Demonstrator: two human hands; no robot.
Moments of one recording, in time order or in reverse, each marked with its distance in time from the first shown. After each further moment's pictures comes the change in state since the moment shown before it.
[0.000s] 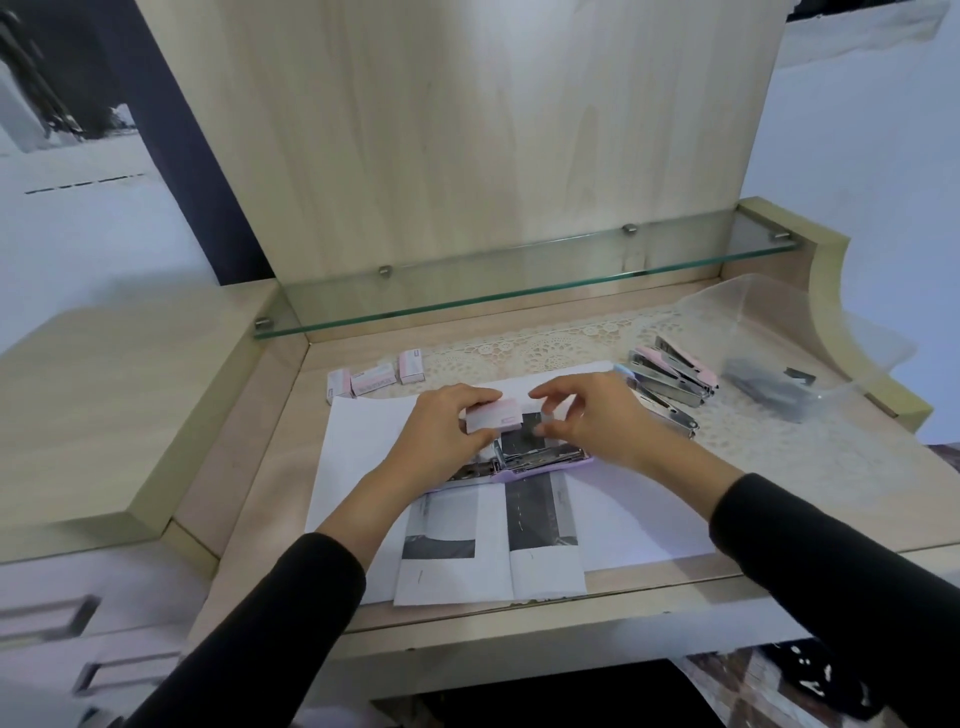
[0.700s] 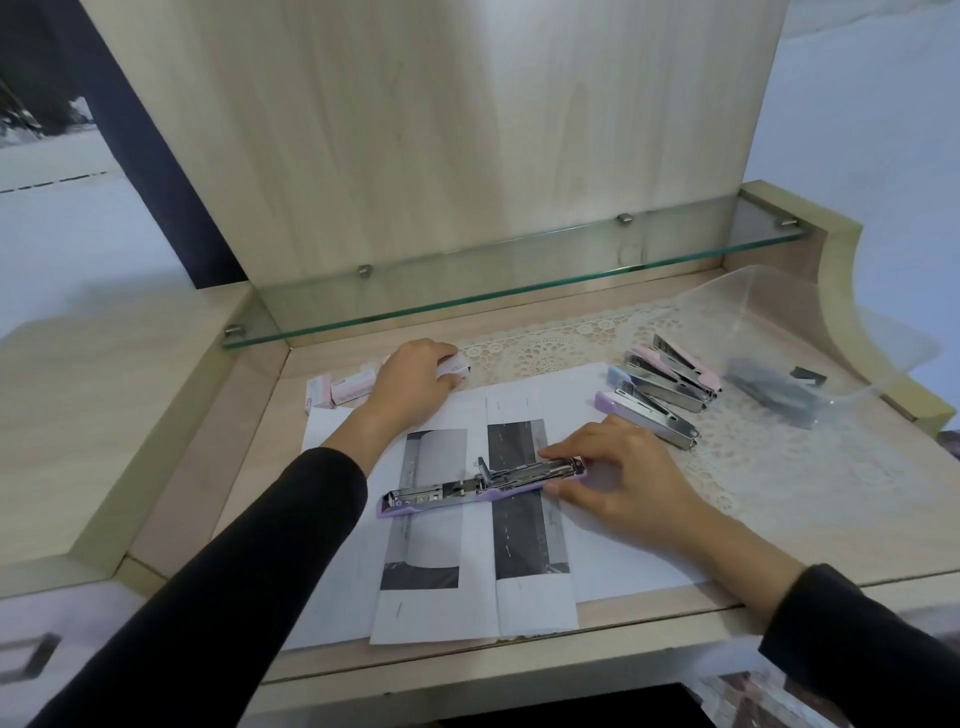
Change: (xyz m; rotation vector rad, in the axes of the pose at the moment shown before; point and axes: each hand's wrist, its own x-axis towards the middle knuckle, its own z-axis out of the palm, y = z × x) left_hand 0.081 -0.039 -0.004 0.391 -0.023 -0.047; right_hand -0.038 0.029 0.011 -0.012 0.124 -0.177
